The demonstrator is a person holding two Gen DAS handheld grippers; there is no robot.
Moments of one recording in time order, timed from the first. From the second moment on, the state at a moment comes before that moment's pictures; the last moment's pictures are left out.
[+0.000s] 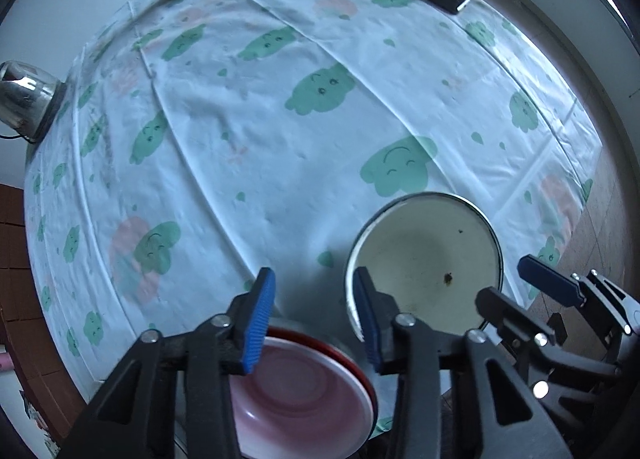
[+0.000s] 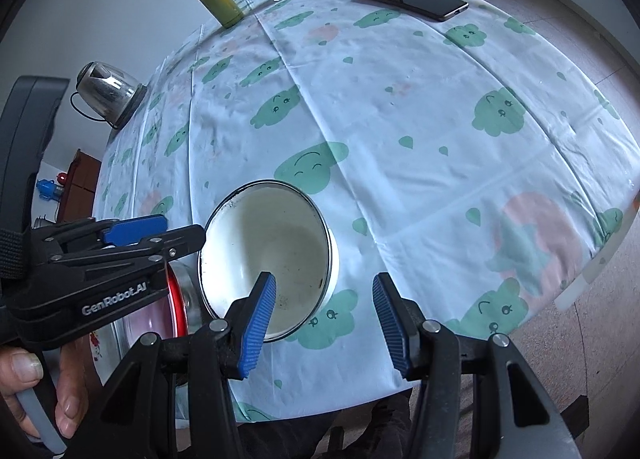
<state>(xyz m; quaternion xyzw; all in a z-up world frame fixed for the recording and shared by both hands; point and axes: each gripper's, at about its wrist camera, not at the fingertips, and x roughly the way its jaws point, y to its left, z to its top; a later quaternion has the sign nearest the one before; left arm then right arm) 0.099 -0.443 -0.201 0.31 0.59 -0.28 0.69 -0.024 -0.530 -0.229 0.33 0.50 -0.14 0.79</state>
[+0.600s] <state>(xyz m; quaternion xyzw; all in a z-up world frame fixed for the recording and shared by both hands) 0.095 -0.451 -0.230 0.32 0.62 -0.29 0.66 -0.016 -0.519 -0.246 0.33 0.52 -0.13 0.78</state>
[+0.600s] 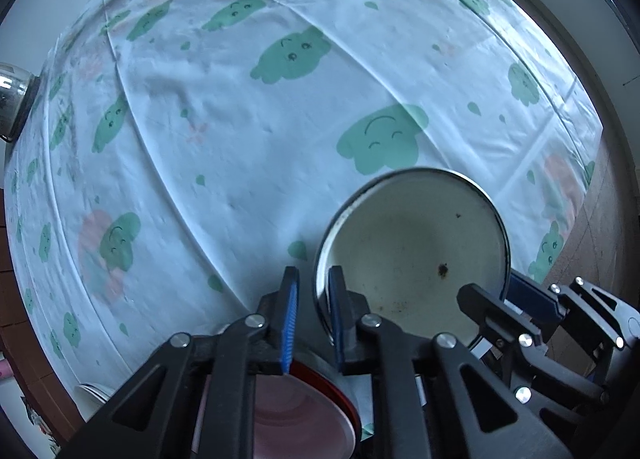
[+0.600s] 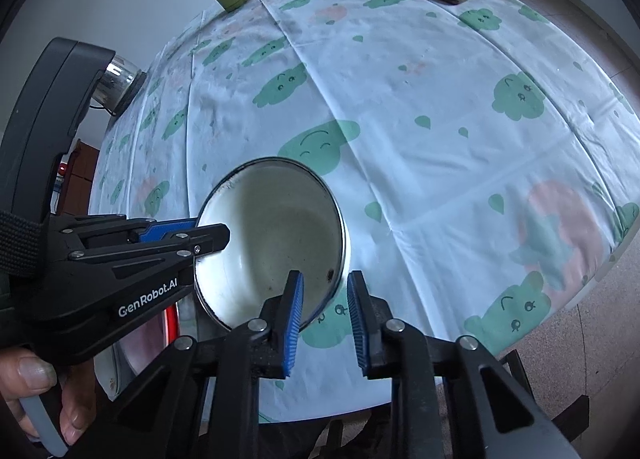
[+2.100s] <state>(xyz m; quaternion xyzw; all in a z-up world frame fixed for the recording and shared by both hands) 0.077 -0.429 -0.166 0.27 0.60 -0.32 0.69 -0.023 -0.510 -0.196 0.30 0.51 -0.12 0.80</state>
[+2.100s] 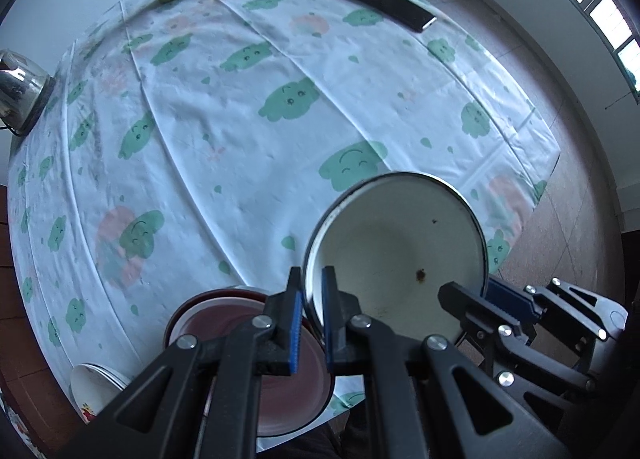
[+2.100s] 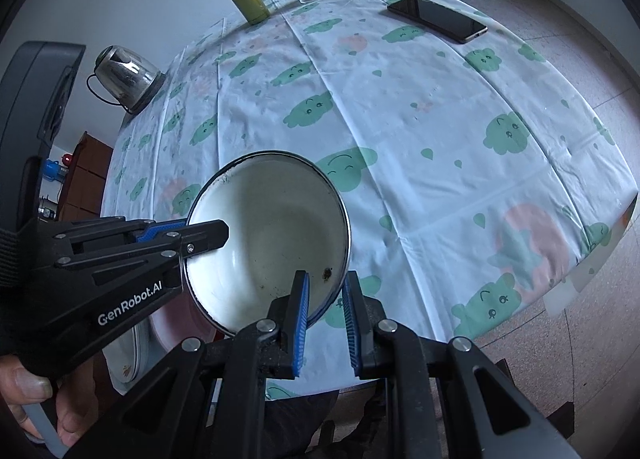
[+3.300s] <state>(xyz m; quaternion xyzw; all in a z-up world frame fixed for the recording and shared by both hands) 0.081 -0.380 -0.145 0.22 0.60 -0.30 0.71 -0.014 -0.475 -0.161 0.26 0.50 -0.10 0.82</state>
